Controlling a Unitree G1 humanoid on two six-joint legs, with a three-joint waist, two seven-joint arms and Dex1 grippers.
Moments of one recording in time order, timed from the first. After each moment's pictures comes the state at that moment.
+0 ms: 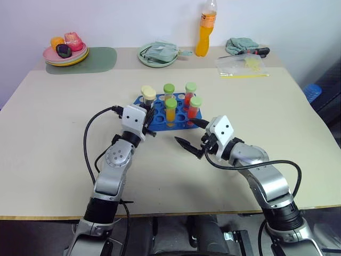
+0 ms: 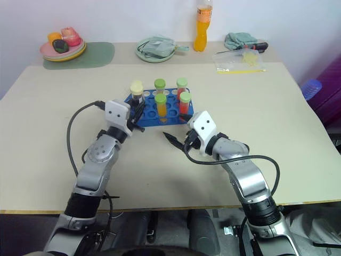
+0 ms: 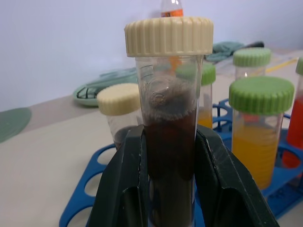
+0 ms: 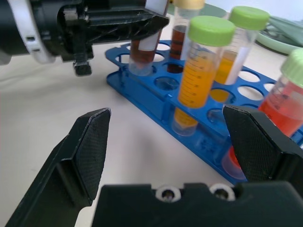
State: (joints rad) left arm -0.31 0.17 -0.09 -0.11 -0.04 0.10 -0.19; right arm -0.29 -0.41 0.17 -0.36 0.20 0.47 0.58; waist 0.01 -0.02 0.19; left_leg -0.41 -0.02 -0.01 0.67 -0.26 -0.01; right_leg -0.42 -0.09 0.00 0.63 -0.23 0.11
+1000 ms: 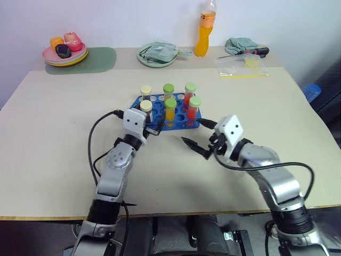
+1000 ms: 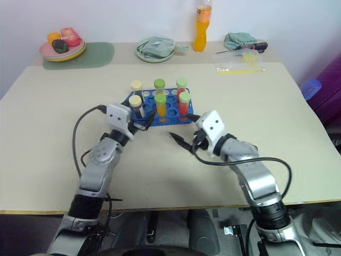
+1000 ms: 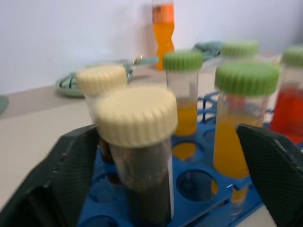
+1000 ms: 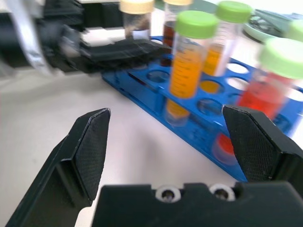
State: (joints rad) left arm -0.24 0.19 -0.02 -0.18 -0.14 0.15 -0.27; right arm -0.25 -0.51 0.03 -0.42 0.31 0.52 0.64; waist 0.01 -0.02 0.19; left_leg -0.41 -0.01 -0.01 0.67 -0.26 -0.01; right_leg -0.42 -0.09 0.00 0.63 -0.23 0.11
